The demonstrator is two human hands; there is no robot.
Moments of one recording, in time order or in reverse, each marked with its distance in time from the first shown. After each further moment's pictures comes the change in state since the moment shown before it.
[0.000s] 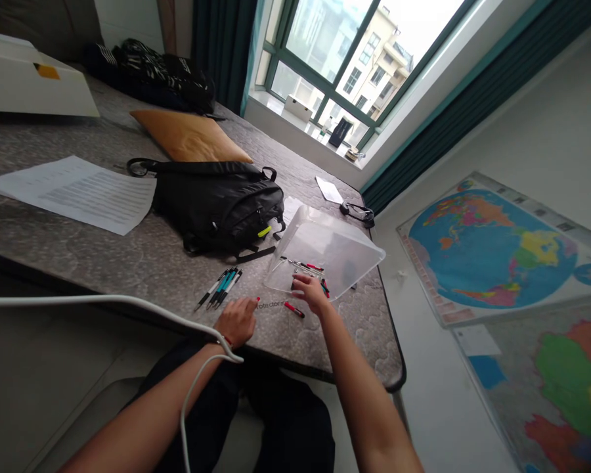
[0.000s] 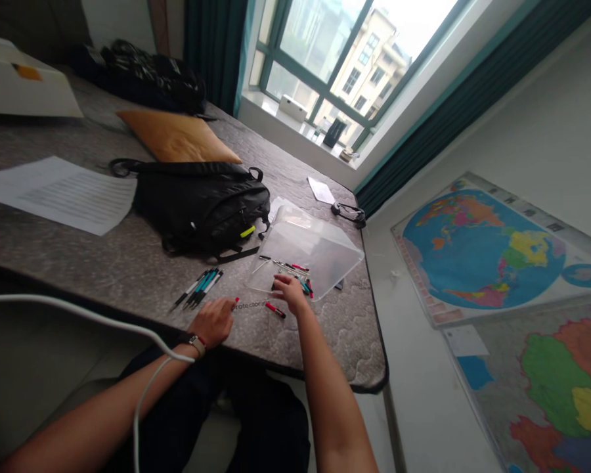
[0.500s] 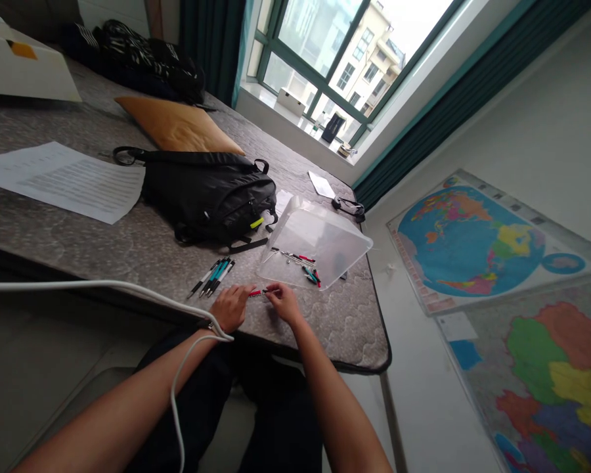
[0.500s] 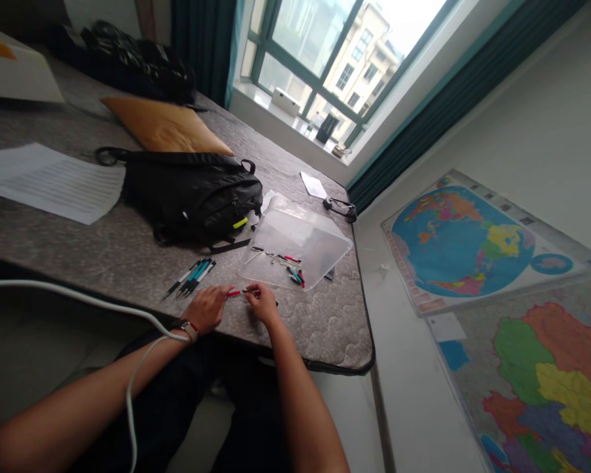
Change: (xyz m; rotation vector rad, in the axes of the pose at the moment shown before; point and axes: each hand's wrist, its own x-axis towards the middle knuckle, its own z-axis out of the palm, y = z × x) left_hand -0.001 0.001 -0.004 -0.023 0.001 0.054; right_hand -0.057 0.019 0.059 -0.019 0.025 -0.296
